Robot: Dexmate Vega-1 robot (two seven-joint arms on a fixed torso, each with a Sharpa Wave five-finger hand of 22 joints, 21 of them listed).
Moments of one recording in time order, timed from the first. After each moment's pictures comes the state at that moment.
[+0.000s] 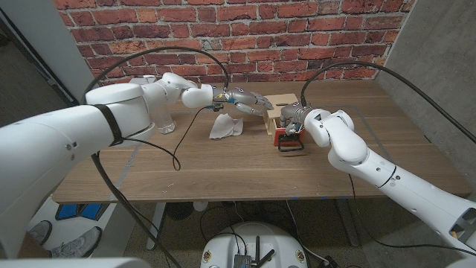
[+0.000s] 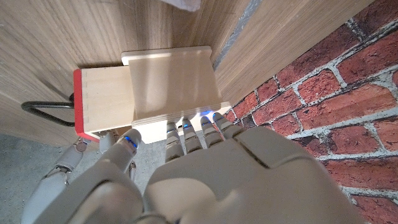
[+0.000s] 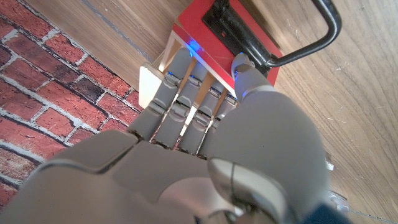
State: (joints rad) left arm -0.18 0.28 1.46 -0.38 0.63 -0.94 0.27; left_hand 0.03 0.08 0.74 0.08 0.18 0.21 -0.10 0.19 0.17 0.11 -0.12 0.19 0.17 0.04 -0.04 0.17 0.16 -0.03 -0.03 0.19 0.17; right arm -0.74 -0.76 -0.71 -2.11 -1.19 -0.48 0.75; right_hand 0.99 0.02 0.47 -0.17 0.20 0.93 -0.21 0.21 0.20 0.95 -0.20 0.19 0.24 0.96 -0.14 0.29 0.42 0.68 -0.07 1.04 0.17
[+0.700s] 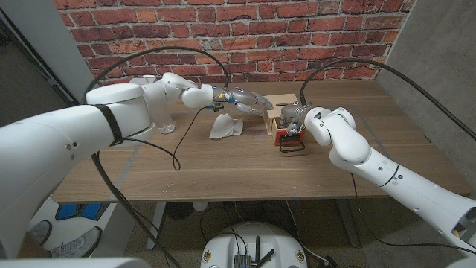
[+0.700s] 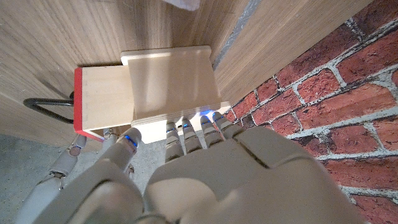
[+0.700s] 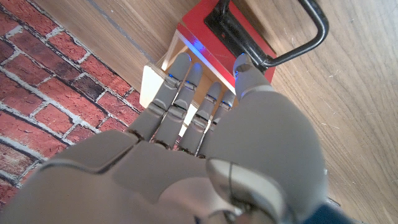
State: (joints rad) left arm -0.18 0.28 1.46 -0.38 0.63 -0.94 0.27; left_hand 0.03 0.08 0.75 0.07 0.18 0.22 -0.10 0.19 0.17 0.12 -0.12 0.19 0.17 0.05 -0.04 0.17 0.16 -0.02 -0.03 0.19 0.17; right arm -0.74 -0.76 -0.71 -2.13 -1.23 -0.45 0.83; right_hand 1.01 -0.04 0.37 -0.15 0.18 0.69 -0.21 0.19 0.21 0.73 -0.20 0.18 0.24 0.75 -0.08 0.29 0.45 0.62 -0.06 0.92 0.16
